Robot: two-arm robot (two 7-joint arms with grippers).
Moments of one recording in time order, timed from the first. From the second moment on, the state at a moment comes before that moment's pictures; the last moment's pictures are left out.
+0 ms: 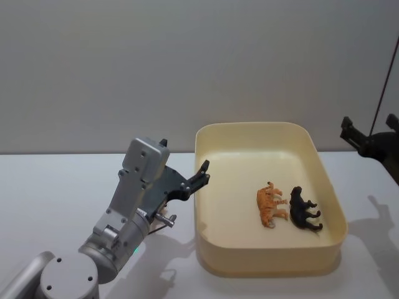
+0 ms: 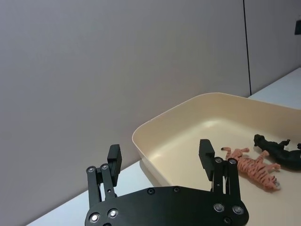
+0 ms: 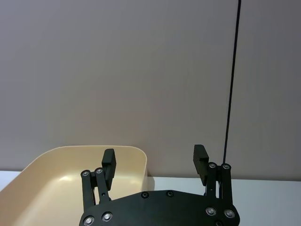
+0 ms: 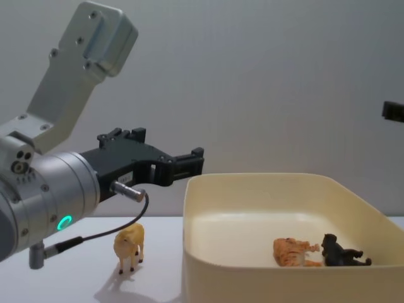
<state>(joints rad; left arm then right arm) -0.23 0.39 0.45 -1.64 -0.21 0.03 -0.02 0.18 0.23 -0.09 -1.67 0.32 0.19 0.04</state>
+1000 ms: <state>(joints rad) -0.17 0.44 0.42 -1.73 -0.34 0.28 0.02 0.17 0.25 -0.07 -1.69 0.35 0.19 0.02</state>
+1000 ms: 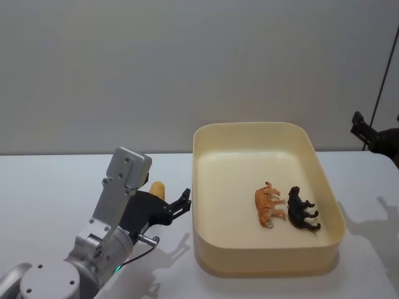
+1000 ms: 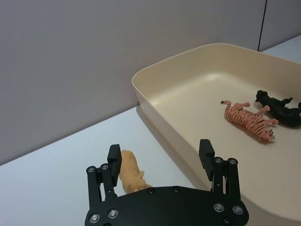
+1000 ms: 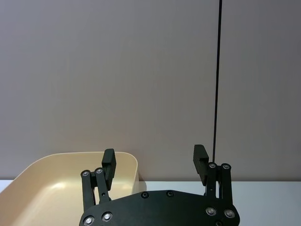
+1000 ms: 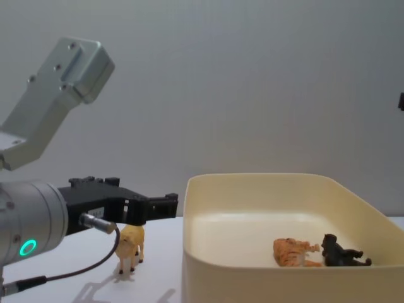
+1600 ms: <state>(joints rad) -0.24 0.38 0.41 -1.62 -0.32 0.38 -0.02 0.17 0.25 -0.06 -1.70 0.35 0.19 0.02</state>
